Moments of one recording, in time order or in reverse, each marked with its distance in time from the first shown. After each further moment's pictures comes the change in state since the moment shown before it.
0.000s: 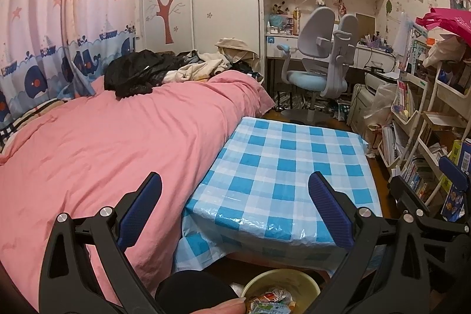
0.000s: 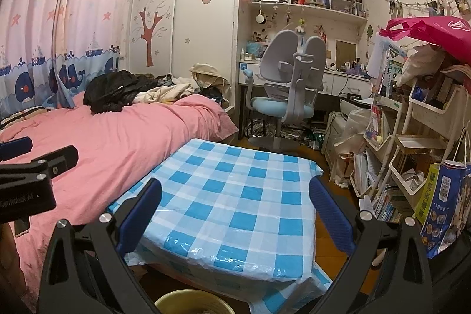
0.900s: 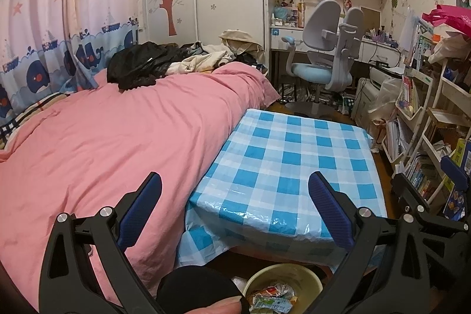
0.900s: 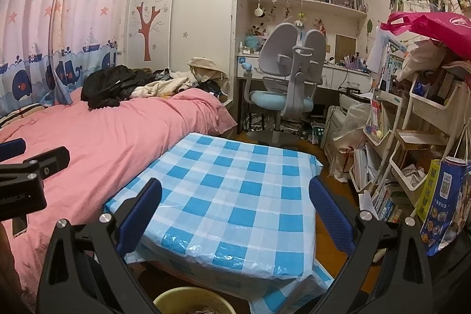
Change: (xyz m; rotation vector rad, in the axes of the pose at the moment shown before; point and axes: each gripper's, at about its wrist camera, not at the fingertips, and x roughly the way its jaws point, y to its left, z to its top) left arm 0.008 -0.002 -0.005 -0.006 0.043 0.026; right arm 0.010 -0.003 -0.004 0.001 0.030 -0.002
